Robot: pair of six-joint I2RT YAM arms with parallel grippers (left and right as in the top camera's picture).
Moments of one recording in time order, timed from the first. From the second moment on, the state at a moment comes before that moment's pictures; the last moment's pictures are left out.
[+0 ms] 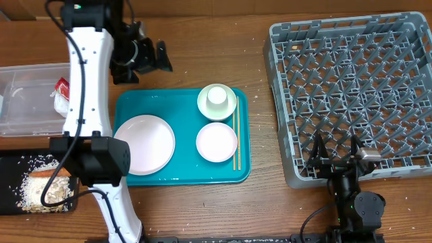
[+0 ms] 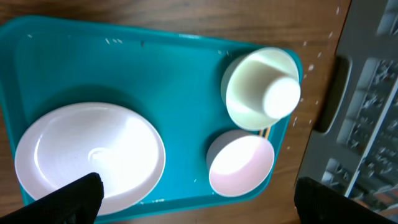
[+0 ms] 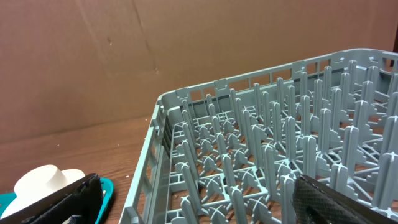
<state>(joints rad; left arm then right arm) -0.02 2.14 2.36 -1.69 0.31 -0.21 0.01 0.01 0.02 -0.04 -0.02 0.22</state>
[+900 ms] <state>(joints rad) 0.22 1.65 1.89 -1.67 -0.06 -0.45 0.01 0.01 0.02 -0.04 -0.02 0.22</state>
